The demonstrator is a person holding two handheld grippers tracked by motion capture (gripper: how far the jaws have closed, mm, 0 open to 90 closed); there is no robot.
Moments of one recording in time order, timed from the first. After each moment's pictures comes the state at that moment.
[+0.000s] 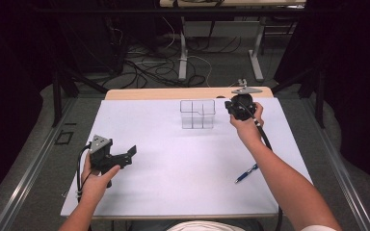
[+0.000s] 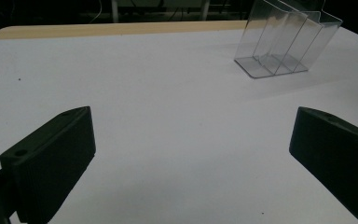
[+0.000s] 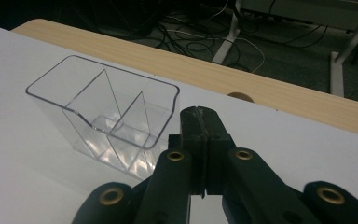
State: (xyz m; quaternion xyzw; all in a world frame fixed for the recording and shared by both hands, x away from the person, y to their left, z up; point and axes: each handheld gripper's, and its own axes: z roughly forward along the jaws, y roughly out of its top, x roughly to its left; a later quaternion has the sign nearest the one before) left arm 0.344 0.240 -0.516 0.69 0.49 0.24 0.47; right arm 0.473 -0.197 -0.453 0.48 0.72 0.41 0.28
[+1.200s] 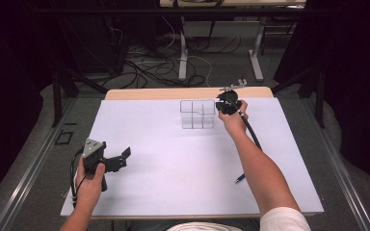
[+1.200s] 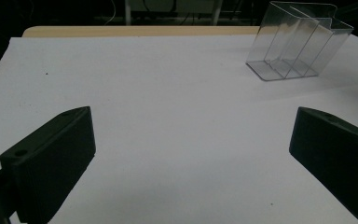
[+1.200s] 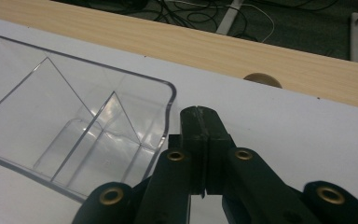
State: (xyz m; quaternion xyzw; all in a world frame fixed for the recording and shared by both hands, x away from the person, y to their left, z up) left arm 0.331 0.252 -0.515 0.67 0.51 0.25 0.47; right arm 0.534 -0.174 -0.500 0.52 0.73 0.38 0.24
